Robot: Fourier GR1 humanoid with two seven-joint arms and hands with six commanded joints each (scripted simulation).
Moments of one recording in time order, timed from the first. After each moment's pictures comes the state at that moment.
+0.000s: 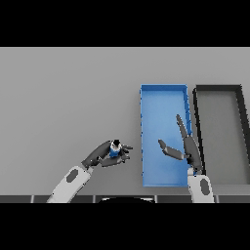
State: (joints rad) left arm -0.15 0.20 -0.59 -1.43 0.09 -0.14 -0.17; right arm 0.10 -0.15 0.11 -1.71 0.19 0.06 -0.05
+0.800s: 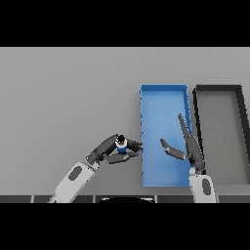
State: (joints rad) left arm -0.21 0.14 -0.57 -1.61 0.08 -0.16 -0.11; right arm 0.10 -0.17 0.11 -1.71 0.21 0.05 -0.07
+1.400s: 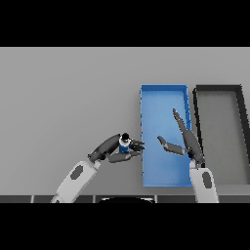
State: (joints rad) left arm -0.22 0.11 -0.55 -1.60 0.05 -0.20 -0.07; right arm 0.01 -0.19 0.10 -1.67 0.14 0.14 -0.07
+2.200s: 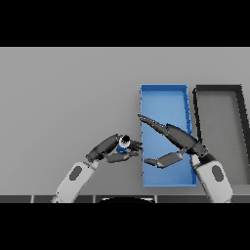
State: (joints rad) left arm -0.20 0.10 -0.51 -1.61 -0.02 -0.25 -0.07; right arm -0.25 -0.40 0.23 -2.01 -0.23 0.49 0.19
